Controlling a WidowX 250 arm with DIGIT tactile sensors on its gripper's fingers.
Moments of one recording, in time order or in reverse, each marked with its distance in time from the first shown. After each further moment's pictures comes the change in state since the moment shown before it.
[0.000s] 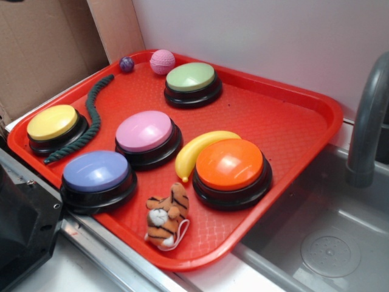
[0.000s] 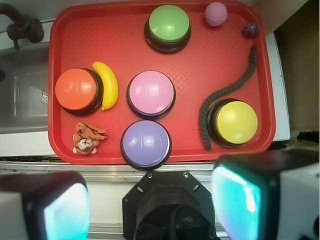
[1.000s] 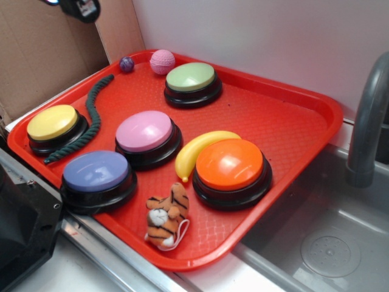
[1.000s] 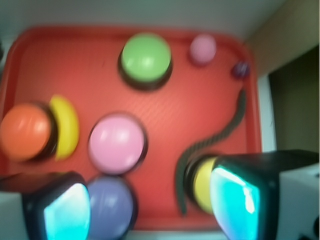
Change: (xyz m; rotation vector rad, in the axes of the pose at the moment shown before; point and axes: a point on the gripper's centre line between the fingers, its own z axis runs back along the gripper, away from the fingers) arm 0.077 0.050 -0.061 0.120 -0.133 -0.043
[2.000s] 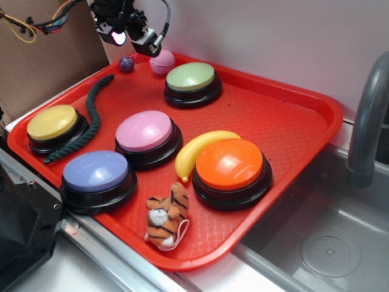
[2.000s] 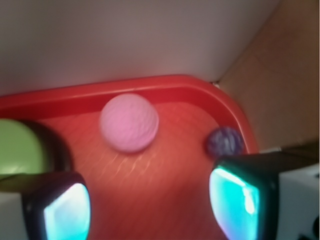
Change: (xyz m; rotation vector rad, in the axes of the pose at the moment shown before) arm 0.080 0.089 -0.149 0.036 -0.089 0.138
